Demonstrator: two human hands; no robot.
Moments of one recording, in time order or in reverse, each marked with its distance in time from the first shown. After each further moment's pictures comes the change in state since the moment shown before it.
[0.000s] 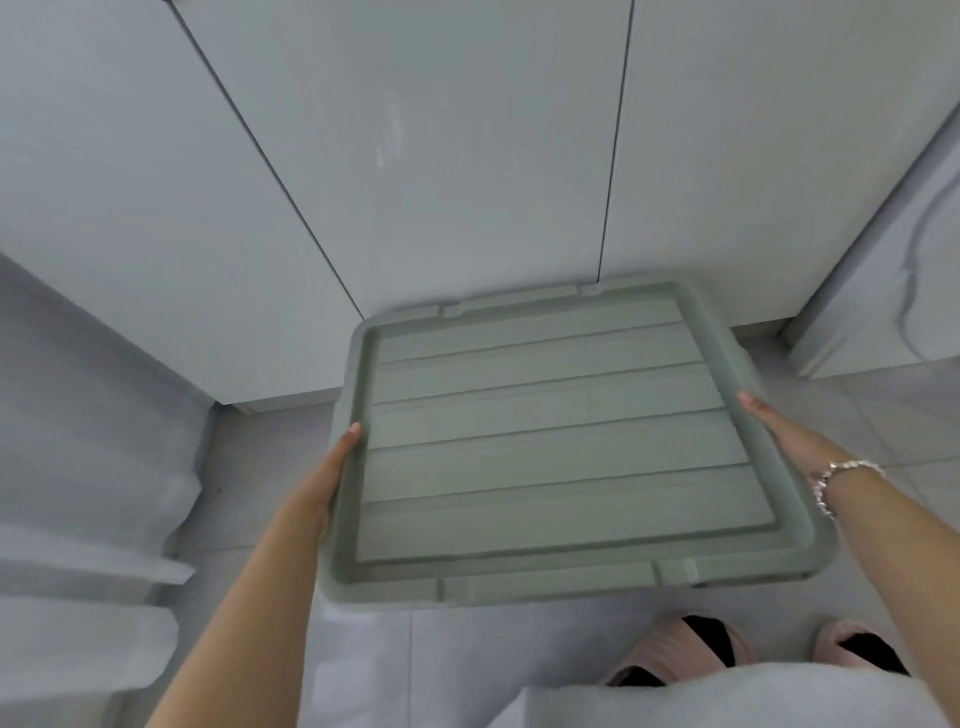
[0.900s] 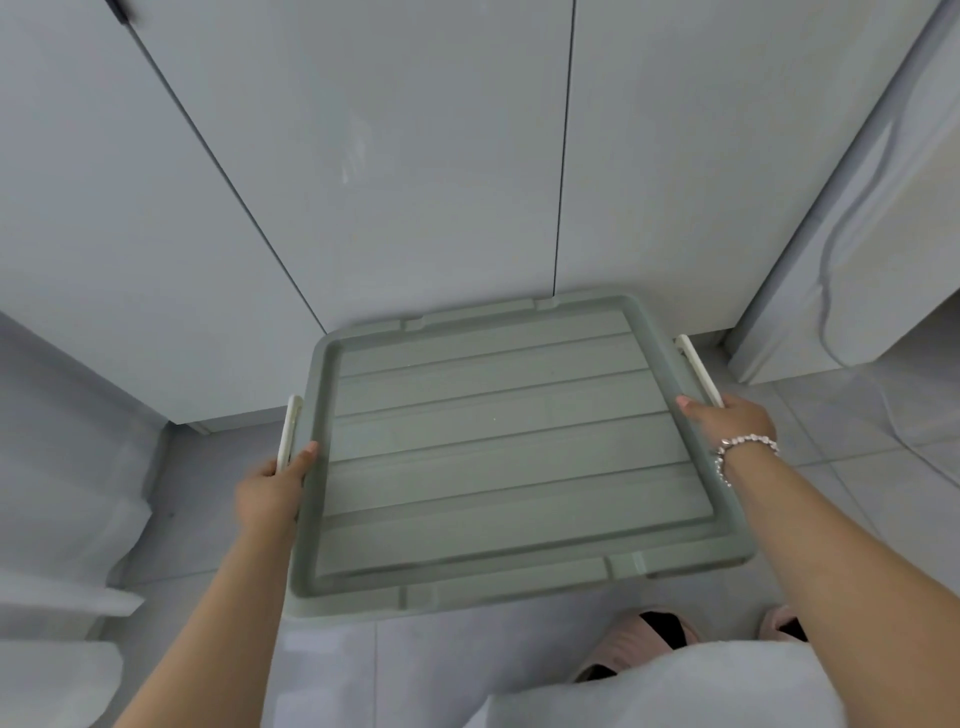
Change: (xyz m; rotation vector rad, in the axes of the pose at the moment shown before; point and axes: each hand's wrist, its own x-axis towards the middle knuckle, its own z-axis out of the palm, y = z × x) left_hand 0.008 -0.010 0.009 0.011 0.385 0.256; right_hand -0.011 -0.026 0.013 -0.155 0.448 -0.003
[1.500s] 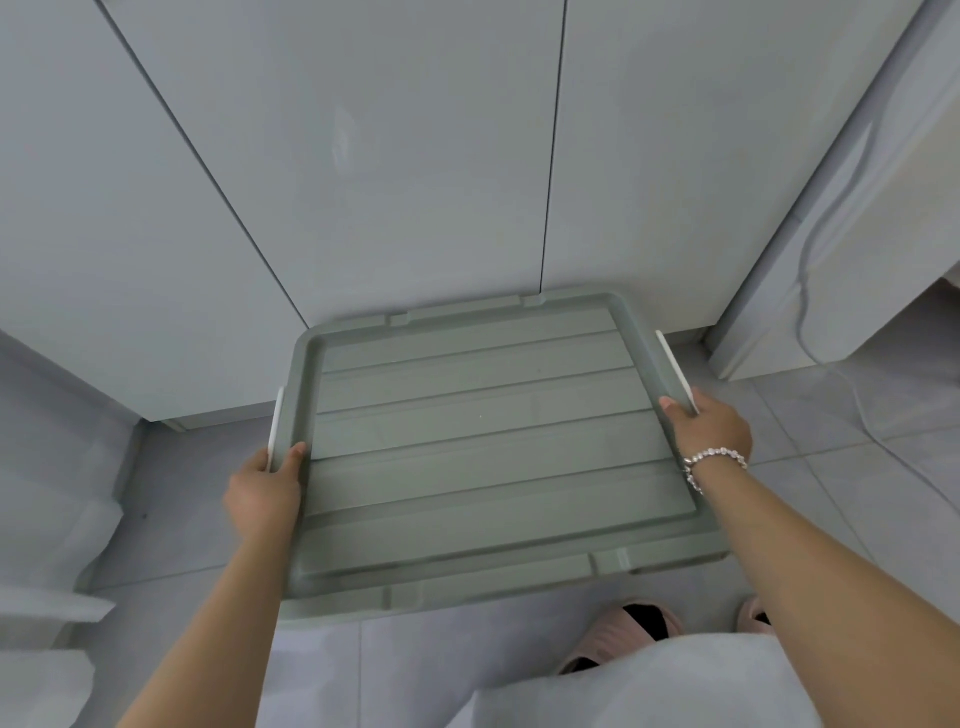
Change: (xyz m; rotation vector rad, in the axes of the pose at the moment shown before) left_hand -0.014 0.001 0.009 0.147 0.095 0.247; right_hand -0.021 -0.002 0.008 -0.255 0.120 -0.153
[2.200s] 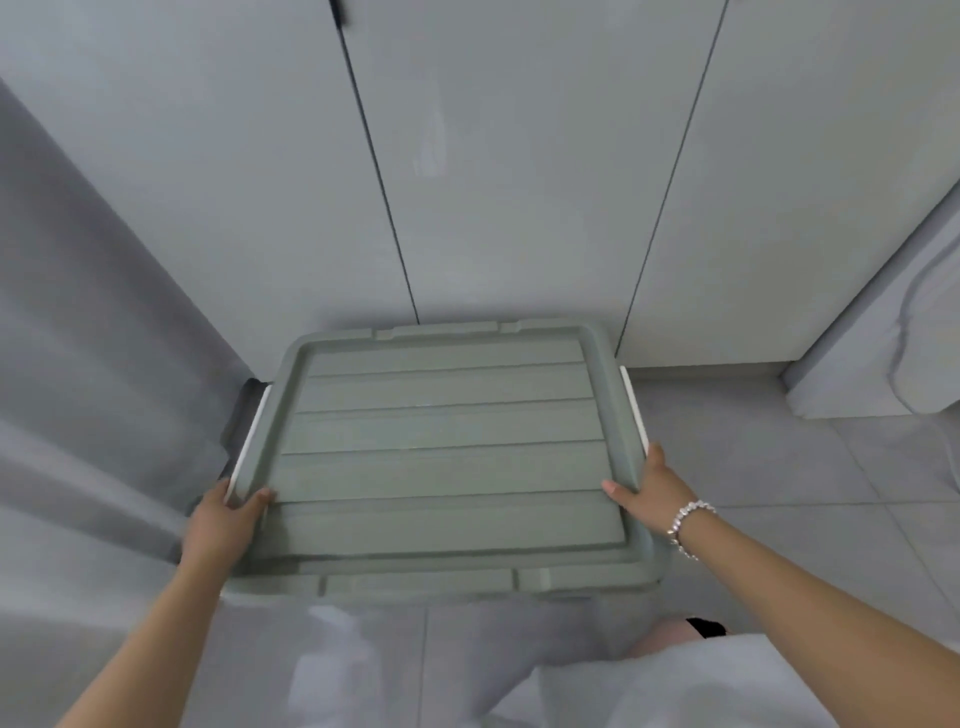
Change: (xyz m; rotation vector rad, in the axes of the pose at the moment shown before) left_hand 0.033 -0.117 -0.146 0.190 -0.084 -0.102; right_hand -0.116 -0.050 0.062 -0.113 -0.609 -0.204
